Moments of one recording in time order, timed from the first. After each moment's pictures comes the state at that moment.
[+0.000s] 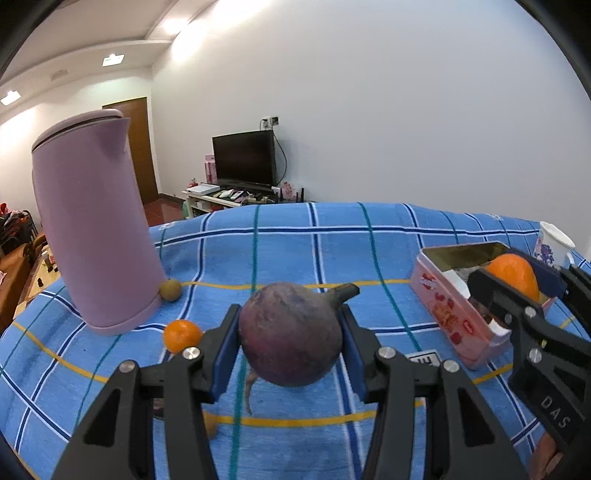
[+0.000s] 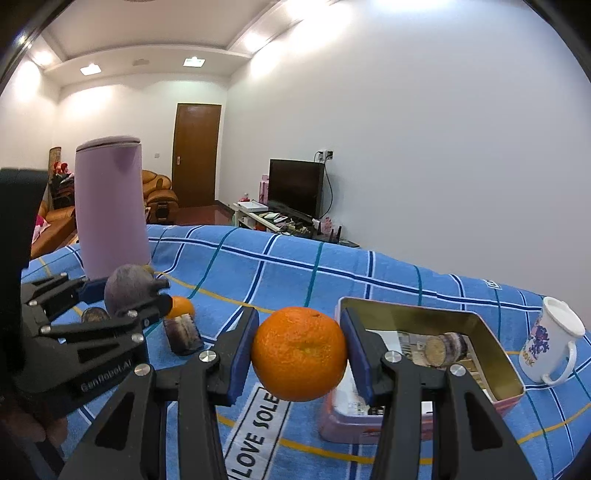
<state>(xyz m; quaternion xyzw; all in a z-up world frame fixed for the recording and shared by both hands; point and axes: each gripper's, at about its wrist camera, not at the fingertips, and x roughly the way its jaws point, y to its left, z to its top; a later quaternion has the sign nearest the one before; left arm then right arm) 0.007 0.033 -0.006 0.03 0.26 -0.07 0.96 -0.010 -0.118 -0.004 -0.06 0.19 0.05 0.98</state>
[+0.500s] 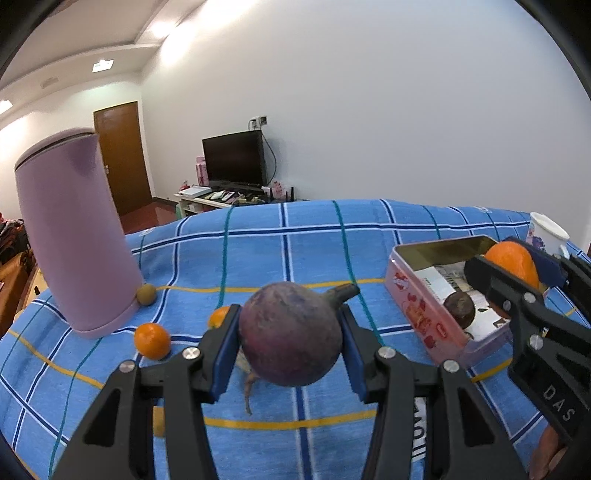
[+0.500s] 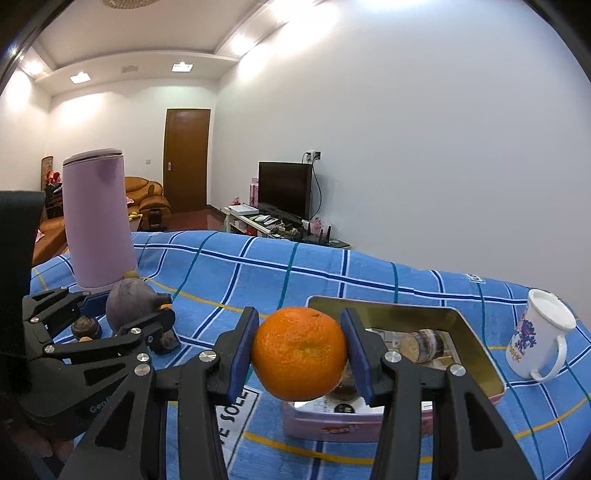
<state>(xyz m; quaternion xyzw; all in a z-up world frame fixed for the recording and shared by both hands) 0.005 -0.003 -0.005 0.04 0.26 -0.08 0.96 -0.014 -0.149 0.000 -0.05 0.19 0.03 0.98</state>
